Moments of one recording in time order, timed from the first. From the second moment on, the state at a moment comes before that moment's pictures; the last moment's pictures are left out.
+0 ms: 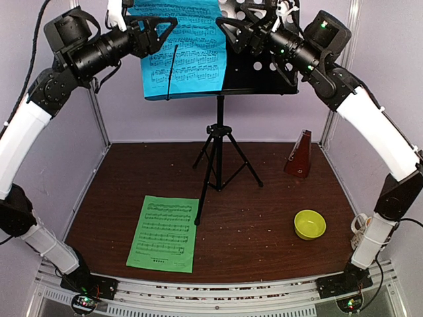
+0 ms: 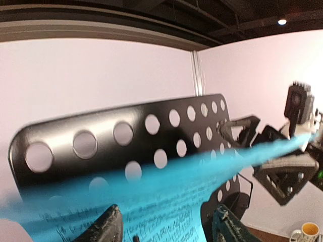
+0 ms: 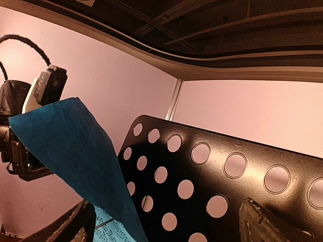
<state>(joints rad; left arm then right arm) -0.79 1.48 2.02 -0.27 0.03 0.10 0.73 1.74 2.18 0.06 -0.31 -0.19</state>
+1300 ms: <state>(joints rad) -0.71 1.44 2.15 -0.38 -0.02 0.07 0.73 1.11 1.16 0.20 -0.10 -0.01</state>
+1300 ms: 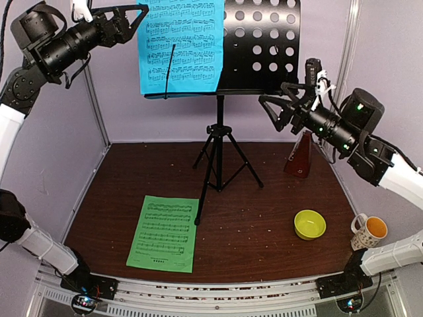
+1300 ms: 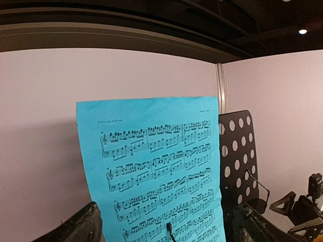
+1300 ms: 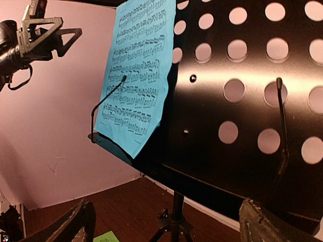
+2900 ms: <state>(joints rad) -0.83 1.72 1.06 0.16 -0.03 -0.29 0.51 1.79 1.21 0.19 -0.47 -0.05</state>
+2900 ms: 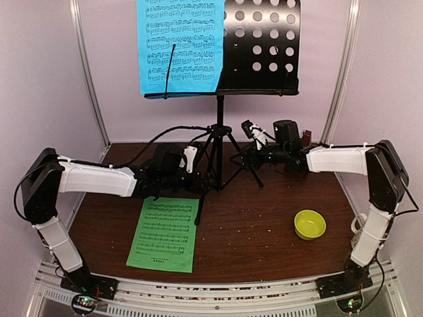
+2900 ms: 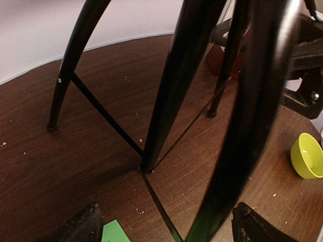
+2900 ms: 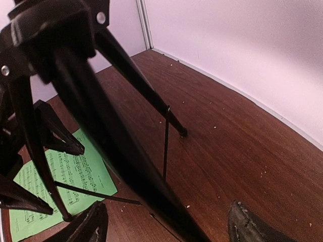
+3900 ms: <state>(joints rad) -0.76 1.65 1.02 0.03 -0.11 -0.32 0.53 1.78 1.06 0.29 -0.54 -0.01</state>
